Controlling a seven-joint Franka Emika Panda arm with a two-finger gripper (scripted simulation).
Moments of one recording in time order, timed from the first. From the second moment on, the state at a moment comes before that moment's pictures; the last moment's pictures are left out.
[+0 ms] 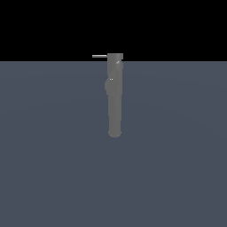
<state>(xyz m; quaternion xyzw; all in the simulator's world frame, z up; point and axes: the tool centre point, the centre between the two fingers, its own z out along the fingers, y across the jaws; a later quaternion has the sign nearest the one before) -0.247 0.012 0.497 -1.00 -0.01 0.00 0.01</state>
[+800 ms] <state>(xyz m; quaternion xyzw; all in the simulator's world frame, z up) -0.190 0.015 0.481 -1.00 0.00 0.00 0.00</state>
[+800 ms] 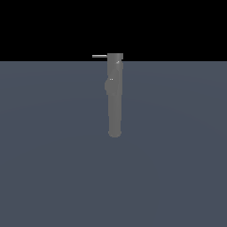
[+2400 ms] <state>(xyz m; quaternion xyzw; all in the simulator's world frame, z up) 0.023 0.039 0.314 -1.00 0.02 0.00 0.00</state>
